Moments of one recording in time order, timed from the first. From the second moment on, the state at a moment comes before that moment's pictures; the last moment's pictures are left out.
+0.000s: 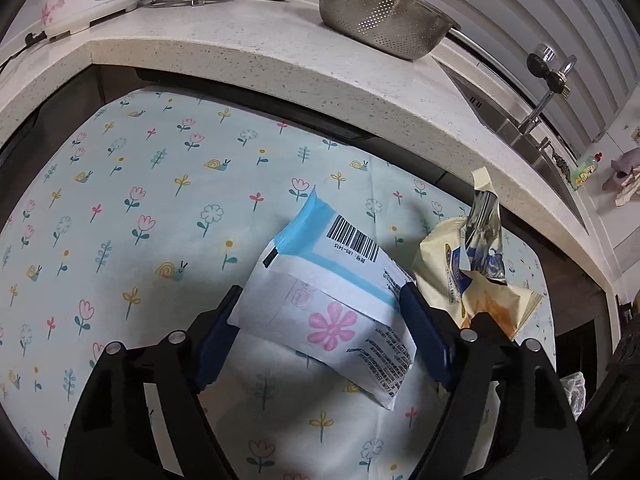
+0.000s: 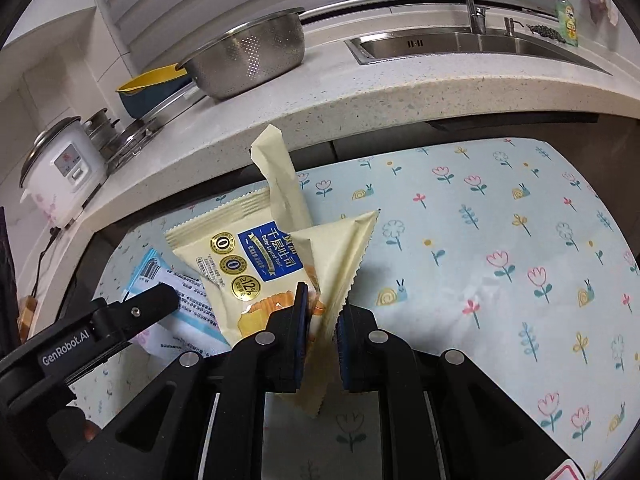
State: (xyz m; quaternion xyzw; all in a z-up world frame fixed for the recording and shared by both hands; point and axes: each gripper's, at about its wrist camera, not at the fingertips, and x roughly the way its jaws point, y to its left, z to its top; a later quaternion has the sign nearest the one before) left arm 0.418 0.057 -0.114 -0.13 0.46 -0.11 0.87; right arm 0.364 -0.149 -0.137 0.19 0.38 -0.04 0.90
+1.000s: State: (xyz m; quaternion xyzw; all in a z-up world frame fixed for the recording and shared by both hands) left arm 0.241 -0.011 -0.032 -0.08 0.44 -0.21 0.87; right arm 0.143 -0.230 -0.066 0.24 0.33 -0.13 0.90
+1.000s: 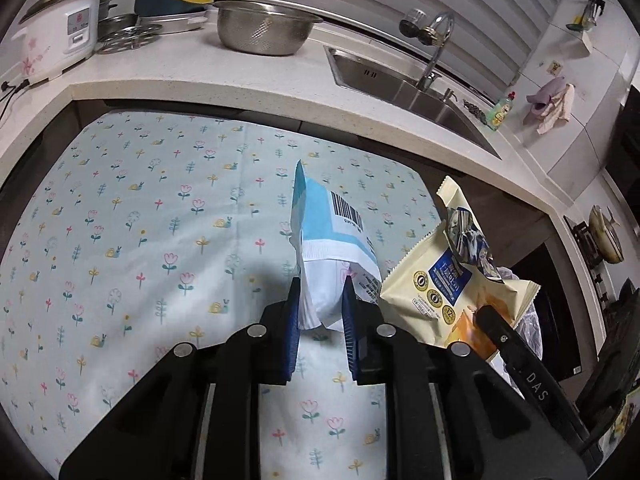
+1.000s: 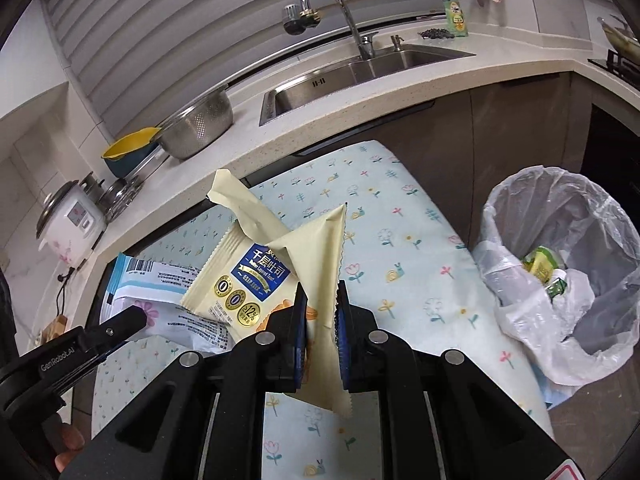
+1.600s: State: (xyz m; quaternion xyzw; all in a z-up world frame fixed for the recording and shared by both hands) left arm 0.167 -0.120 0.003 -0.02 0.42 -0.29 0.86; right arm 0.039 -0.327 -0.035 0.27 0.27 -0.20 0.90
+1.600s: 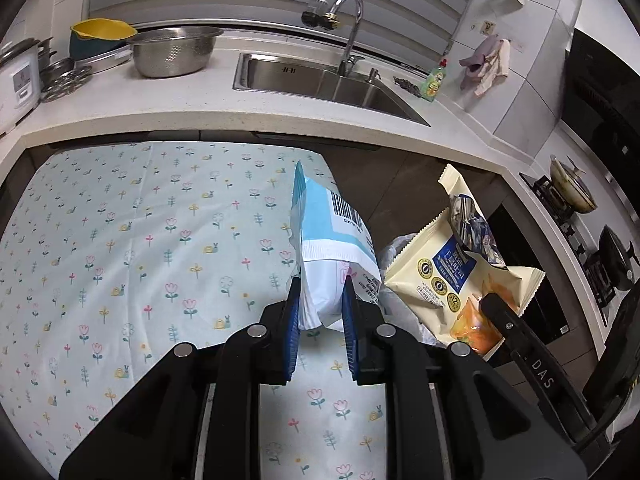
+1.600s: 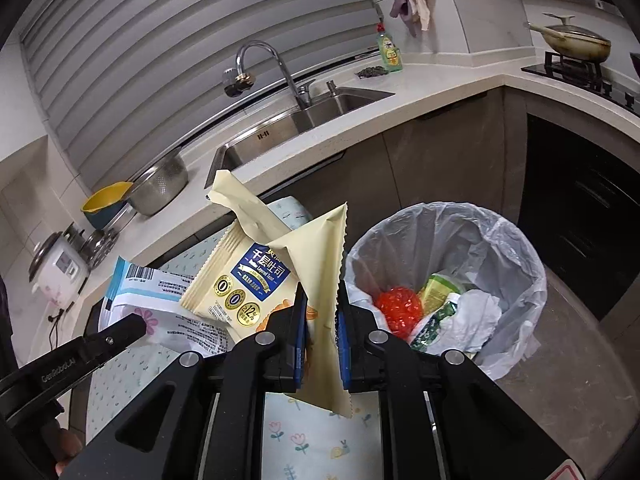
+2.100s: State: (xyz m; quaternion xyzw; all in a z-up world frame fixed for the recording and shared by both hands) left arm 0.129 -0.194 0.008 0.01 0.42 -0.33 0.85; right arm -0.021 -0.389 -0.037 0.28 0.25 -0.25 0.89
